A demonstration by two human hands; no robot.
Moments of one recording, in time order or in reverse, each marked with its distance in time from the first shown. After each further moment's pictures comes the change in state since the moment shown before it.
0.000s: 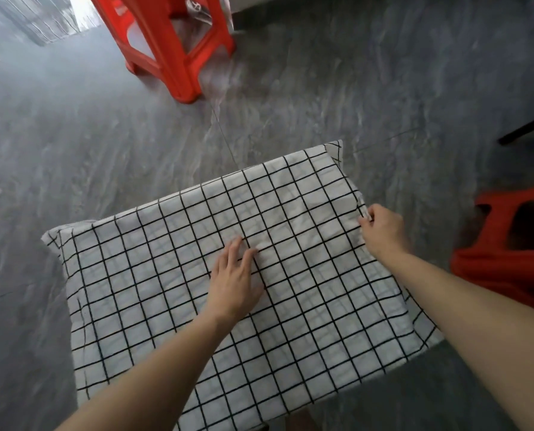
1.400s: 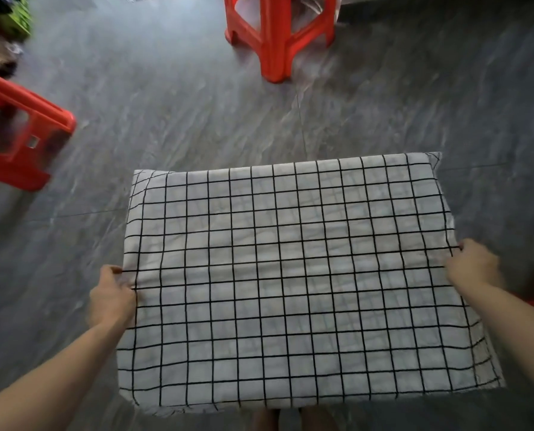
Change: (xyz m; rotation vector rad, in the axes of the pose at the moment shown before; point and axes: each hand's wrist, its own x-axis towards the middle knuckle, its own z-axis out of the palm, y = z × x) left_hand -0.174 -0.259 -0.021 -0.453 0.374 -1.068; right_hand -0.040 -0.027 0.010 -0.325 -0.024 0.243
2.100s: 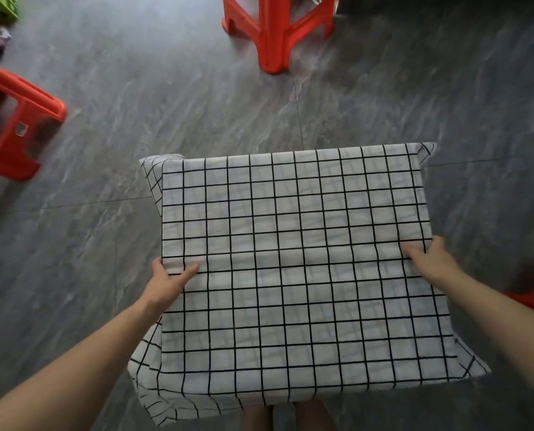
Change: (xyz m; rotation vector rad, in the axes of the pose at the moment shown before) left_hand -0.024 0.029 0.051 -0.262 -0.542 -0.069; right_hand -0.012 -0.008 0.032 0.199 -0.330 -0.048
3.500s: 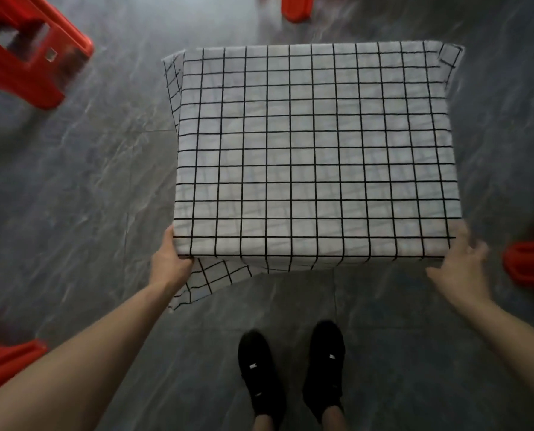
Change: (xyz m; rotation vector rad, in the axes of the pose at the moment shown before) left_hand -0.089 -0.206 0.065 0.128 0.310 0.274; right_hand -0.128 0.201 0.086 -0.231 0.295 -0.290
